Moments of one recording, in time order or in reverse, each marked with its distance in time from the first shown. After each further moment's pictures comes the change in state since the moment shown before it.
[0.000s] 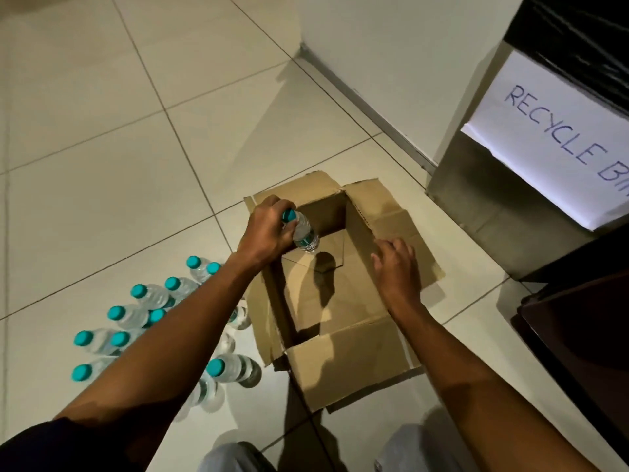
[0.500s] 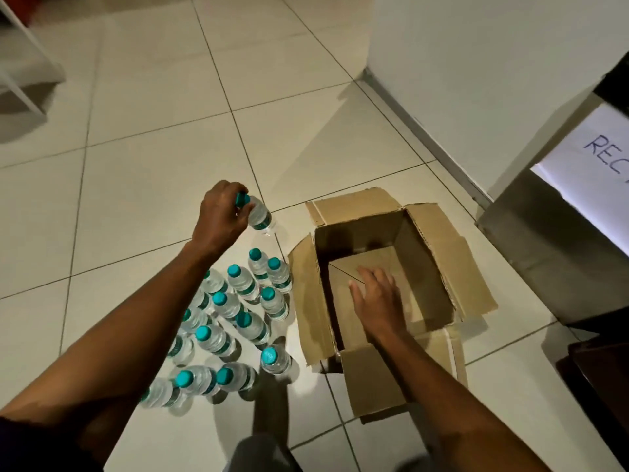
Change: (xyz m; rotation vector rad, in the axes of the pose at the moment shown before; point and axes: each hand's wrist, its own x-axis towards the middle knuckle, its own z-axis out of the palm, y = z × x) left_hand -0.054 -0.125 -0.137 0.197 0.232 -0.204; right_hand -0.051 -0.110 0.051 0.069 -0.157 -0.184
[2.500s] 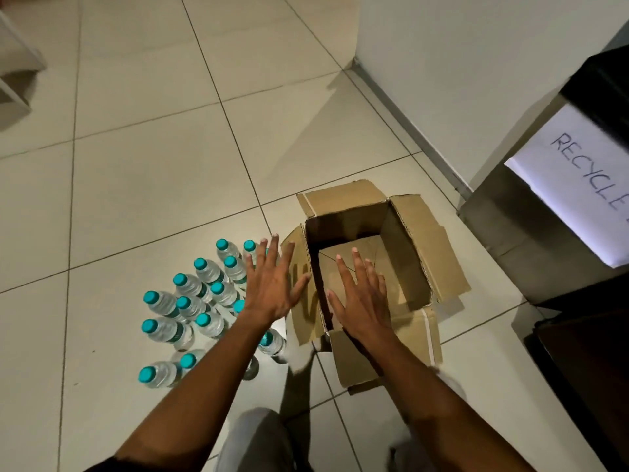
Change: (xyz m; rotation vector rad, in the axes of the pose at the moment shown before) left_hand -0.122 0.071 0.063 0.195 -0.420 -0.073; right_hand -0.033 -0.019 -0.022 -0.320 -0.162 -0.088
